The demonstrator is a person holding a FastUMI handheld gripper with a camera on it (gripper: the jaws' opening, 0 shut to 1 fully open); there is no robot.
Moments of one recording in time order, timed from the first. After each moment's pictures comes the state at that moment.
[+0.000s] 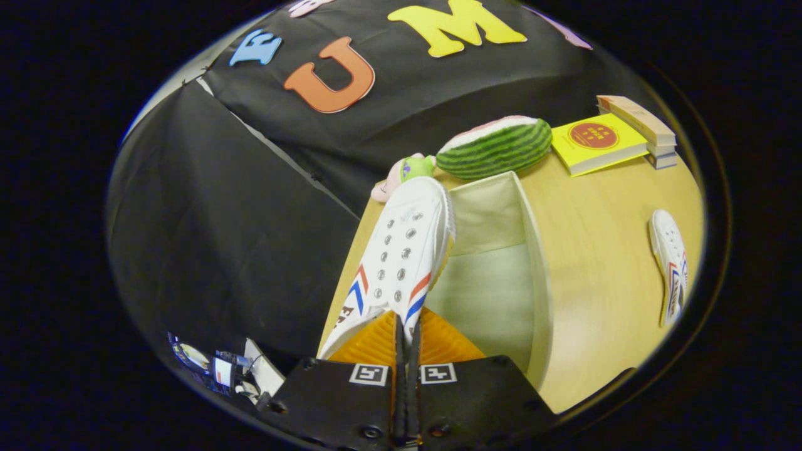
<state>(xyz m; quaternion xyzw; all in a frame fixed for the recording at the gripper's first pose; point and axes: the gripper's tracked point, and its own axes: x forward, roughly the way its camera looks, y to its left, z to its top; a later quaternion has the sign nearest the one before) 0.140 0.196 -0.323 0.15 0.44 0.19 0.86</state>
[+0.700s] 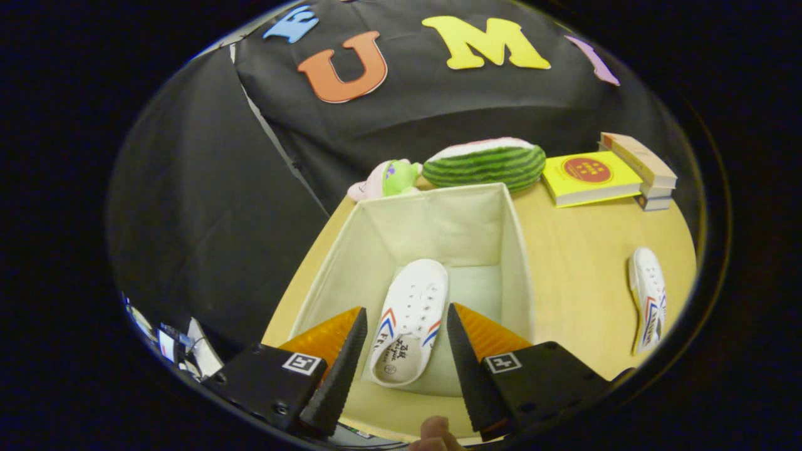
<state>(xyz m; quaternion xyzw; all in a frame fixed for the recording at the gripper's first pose) 0.158 0.165 -0.351 0.03 0.40 0.15 0.90</state>
